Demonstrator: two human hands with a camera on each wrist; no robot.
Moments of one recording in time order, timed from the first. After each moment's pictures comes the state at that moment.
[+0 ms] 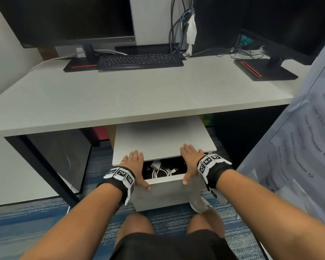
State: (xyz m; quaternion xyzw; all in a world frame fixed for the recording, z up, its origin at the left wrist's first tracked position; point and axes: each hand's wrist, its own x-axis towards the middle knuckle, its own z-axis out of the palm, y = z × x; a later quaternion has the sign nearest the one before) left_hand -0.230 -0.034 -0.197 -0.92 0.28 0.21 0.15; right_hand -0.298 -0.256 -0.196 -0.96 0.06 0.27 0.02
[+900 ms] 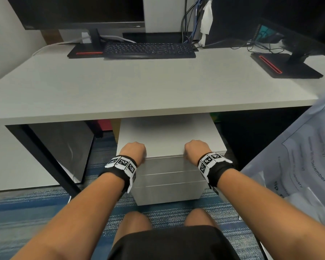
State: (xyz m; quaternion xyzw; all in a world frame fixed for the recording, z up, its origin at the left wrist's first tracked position) left_hand -0.187 -0.044 -0.192 -0.94 0.26 0.15 0.12; right_hand -0.263 -0.240 -0.198 -0.98 0.09 0.17 -0.07
